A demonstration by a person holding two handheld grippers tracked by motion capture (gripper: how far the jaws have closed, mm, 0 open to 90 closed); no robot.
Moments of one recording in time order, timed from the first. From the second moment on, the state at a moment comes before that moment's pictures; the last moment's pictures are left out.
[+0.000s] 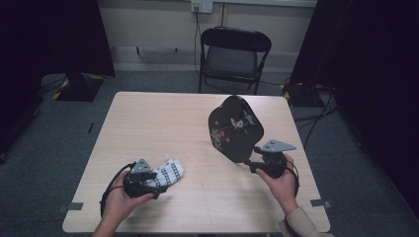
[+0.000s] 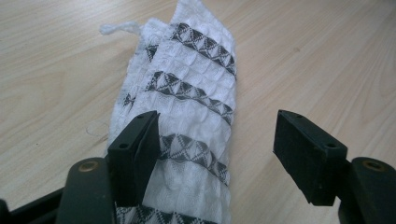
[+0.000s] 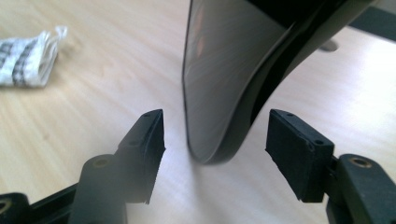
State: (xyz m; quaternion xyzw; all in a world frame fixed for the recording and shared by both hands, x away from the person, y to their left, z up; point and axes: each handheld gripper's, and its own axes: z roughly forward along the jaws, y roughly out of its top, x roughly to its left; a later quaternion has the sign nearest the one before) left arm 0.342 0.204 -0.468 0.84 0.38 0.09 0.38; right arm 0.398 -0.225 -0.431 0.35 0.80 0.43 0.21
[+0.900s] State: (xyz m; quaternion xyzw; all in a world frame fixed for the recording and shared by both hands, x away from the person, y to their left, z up) left arm 0.346 0.206 -0.470 0.84 0.38 0.09 0.38; right arm 0.440 -0.201 -0.379 0.42 0.74 0.49 0.18
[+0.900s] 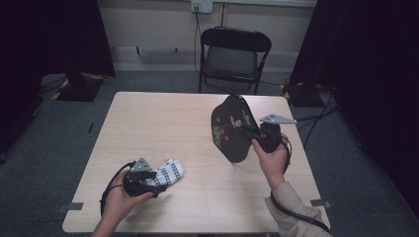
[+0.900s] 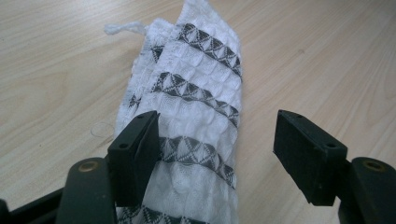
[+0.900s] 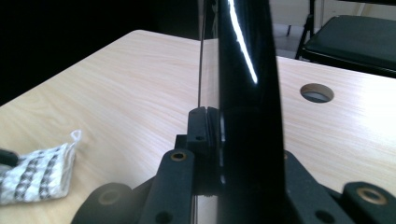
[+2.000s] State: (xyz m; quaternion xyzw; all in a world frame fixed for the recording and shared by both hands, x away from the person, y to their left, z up) left arm 0.349 0.200 -0.469 0.84 0.38 0.09 0.38; right arm 0.401 -0.176 -0.387 0.42 0.72 0.53 0.18
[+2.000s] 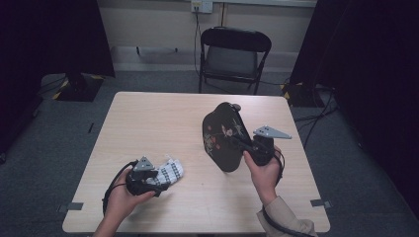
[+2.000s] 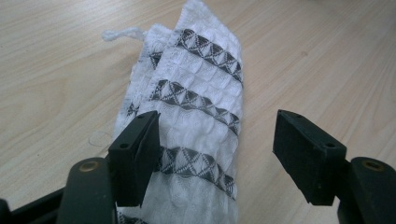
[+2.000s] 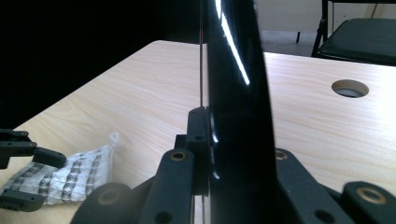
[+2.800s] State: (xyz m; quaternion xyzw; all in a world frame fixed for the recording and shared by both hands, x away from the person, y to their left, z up) left arm 0.349 0.209 -0.469 0.83 0.40 0.10 0.37; right arm 0.376 -0.192 -0.444 0.36 0.78 0.48 0.17
